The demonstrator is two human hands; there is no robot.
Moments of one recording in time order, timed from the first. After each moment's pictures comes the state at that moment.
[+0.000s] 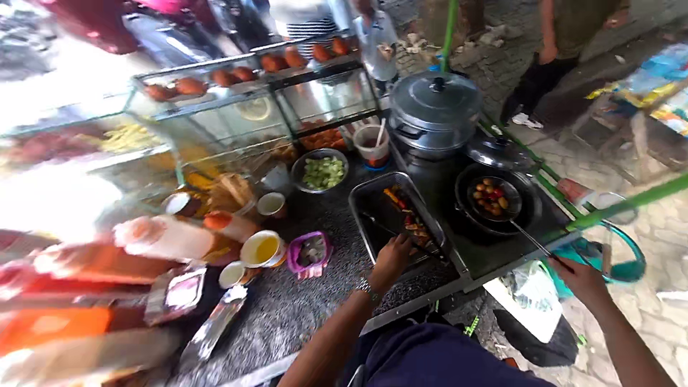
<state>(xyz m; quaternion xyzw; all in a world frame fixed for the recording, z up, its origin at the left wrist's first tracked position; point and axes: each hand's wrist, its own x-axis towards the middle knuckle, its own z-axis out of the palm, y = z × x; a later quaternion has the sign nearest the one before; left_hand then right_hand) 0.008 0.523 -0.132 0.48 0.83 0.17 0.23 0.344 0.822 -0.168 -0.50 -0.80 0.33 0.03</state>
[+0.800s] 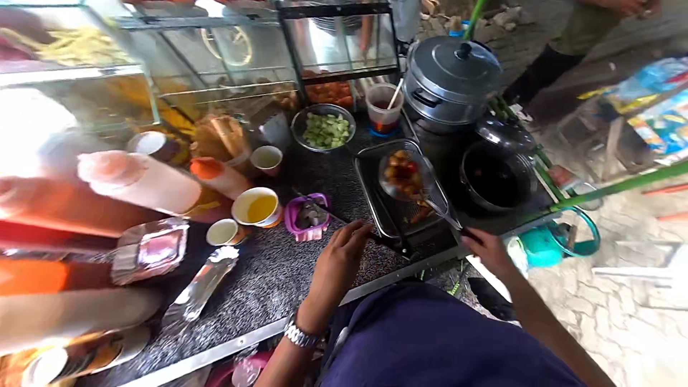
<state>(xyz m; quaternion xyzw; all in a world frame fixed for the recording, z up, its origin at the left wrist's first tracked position) 0.018 0.370 -0.079 0.44 0.84 0.32 0.01 0.219 0.659 -0.104 -0.35 -0.81 0.47 -0.04</state>
